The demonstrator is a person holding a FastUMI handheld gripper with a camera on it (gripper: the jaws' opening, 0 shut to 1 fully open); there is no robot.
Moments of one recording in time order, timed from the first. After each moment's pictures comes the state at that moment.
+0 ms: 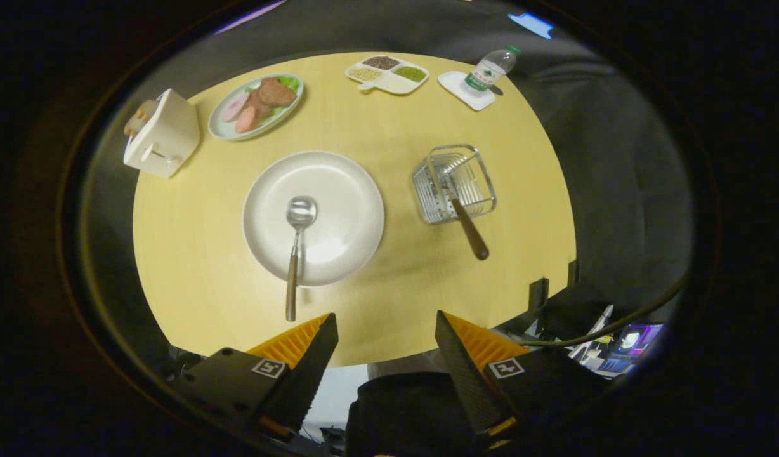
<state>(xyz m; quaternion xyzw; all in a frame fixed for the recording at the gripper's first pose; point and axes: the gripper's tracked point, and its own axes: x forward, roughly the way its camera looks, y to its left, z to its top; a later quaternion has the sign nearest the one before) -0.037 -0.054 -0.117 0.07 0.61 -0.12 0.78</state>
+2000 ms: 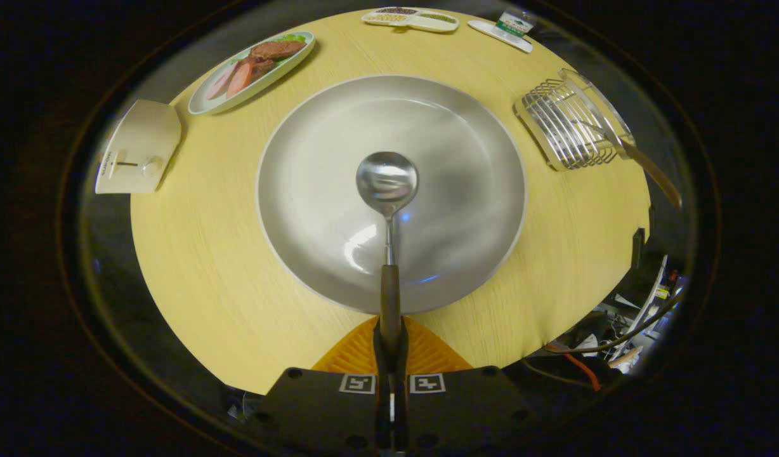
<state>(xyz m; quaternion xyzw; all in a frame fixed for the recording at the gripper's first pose) 0.006 0.061 -0.219 0.21 0.64 -0.10 0.73</state>
